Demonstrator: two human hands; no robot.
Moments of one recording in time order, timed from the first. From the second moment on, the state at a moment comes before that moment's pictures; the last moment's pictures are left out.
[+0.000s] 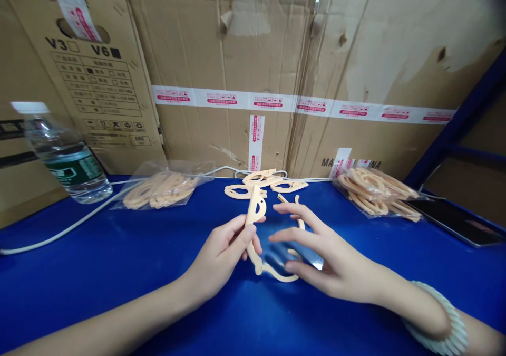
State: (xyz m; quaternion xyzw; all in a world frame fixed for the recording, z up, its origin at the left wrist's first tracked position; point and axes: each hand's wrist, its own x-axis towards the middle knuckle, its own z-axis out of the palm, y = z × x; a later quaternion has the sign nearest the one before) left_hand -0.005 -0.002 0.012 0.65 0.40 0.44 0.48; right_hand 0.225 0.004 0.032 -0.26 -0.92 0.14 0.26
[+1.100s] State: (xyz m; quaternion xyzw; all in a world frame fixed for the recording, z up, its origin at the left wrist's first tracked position) left_hand -0.012 0.000 0.000 0.85 0.40 0.32 0.11; right_hand 0.212 0.008 0.016 -0.34 -0.66 0.63 0.24
